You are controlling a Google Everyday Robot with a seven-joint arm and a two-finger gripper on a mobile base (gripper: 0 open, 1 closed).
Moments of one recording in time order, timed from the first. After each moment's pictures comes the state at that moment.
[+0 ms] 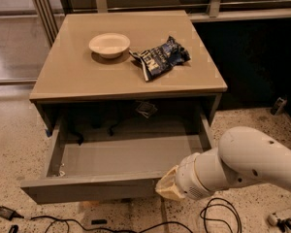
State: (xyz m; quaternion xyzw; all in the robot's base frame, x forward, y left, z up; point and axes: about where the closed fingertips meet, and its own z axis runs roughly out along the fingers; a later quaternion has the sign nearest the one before) arm 0.372 -0.050 0.678 -0.54 0.78 0.22 0.22
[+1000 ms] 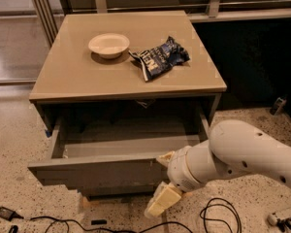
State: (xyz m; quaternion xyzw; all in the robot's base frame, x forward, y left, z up) arm 0.390 -0.034 0.684 -0.56 0.76 0.22 0.24
